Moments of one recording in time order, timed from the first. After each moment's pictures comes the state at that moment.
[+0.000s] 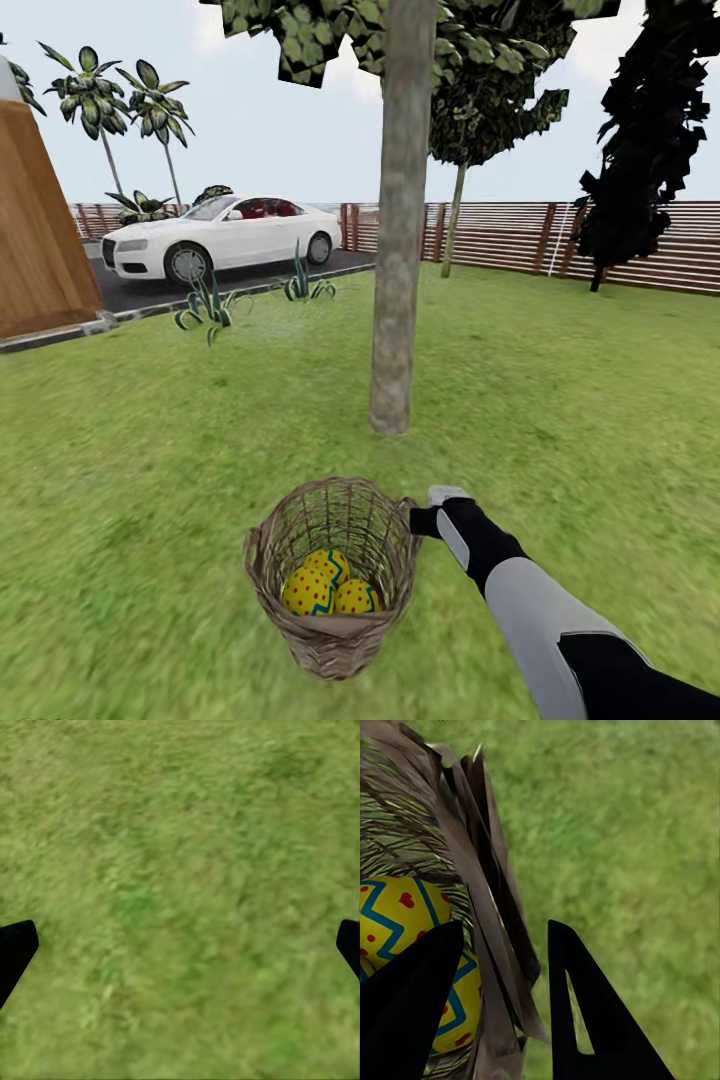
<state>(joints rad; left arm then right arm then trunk) -0.12 0.50 0.63 -1.11 0.29 0.63 0.10 -0.86 0.14 -0.03 -0.40 -0.06 0.51 -0.06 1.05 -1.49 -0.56</state>
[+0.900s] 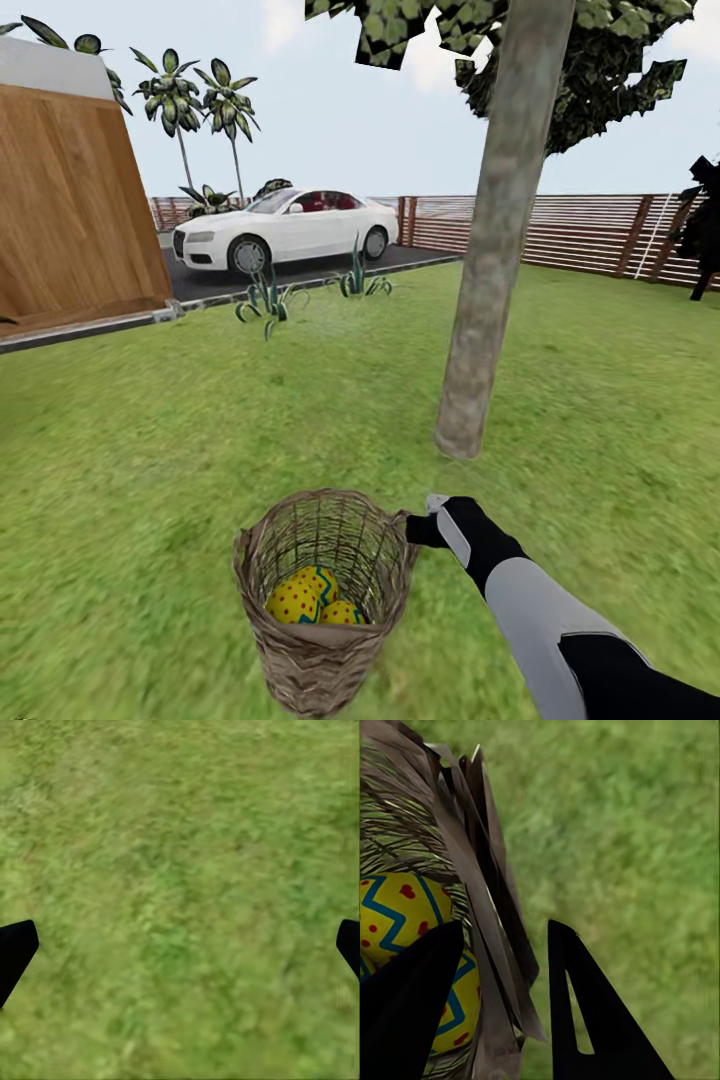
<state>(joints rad) -0.12 0.50 0.63 -1.12 0.29 0.63 0.09 -0.86 0.14 -0.03 -0.41 -0.15 0.64 -0.06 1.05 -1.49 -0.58</state>
